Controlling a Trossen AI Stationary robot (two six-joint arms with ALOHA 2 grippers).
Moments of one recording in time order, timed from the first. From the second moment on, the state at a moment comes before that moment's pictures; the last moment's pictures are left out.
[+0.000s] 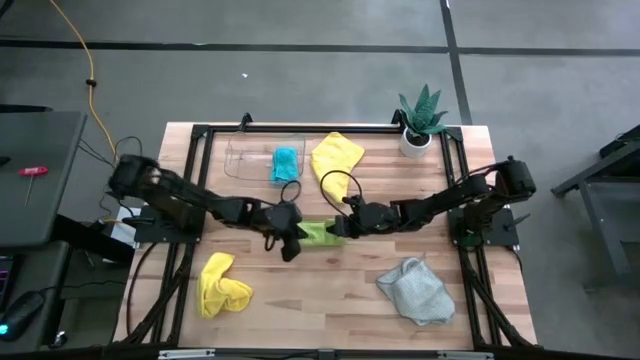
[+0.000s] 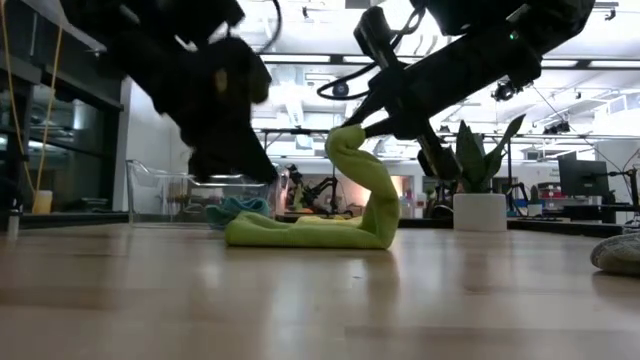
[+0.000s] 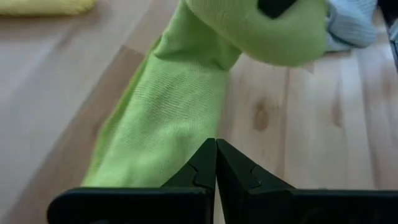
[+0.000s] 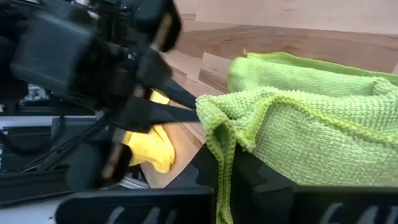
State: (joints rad) left arm -0.03 1.55 0.68 0.15 -0.08 -0.53; right arm 0.14 1.64 0.76 0.40 0.12 1.41
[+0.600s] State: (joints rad) left arm -0.08 1.53 0.60 0.01 -0.25 -0.55; right arm 0.11 1.80 0.76 0.58 0.10 1.44
